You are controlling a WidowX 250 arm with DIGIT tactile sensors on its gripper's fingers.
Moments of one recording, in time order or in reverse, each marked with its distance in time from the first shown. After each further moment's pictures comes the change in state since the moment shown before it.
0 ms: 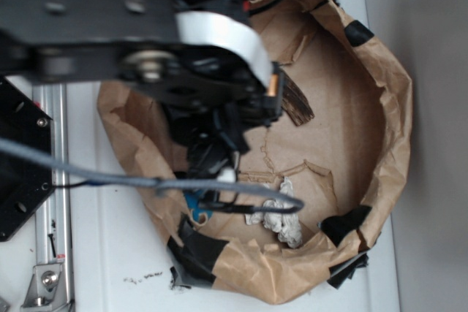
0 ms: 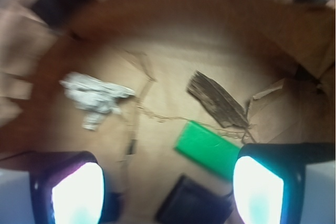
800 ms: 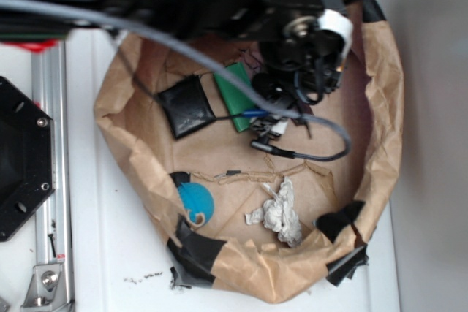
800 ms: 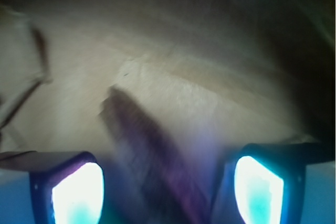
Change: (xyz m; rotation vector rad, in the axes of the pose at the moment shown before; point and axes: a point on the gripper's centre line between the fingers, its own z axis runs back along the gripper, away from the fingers) arm 0.030 0.048 -0.086 -0.031 0.025 -0.198
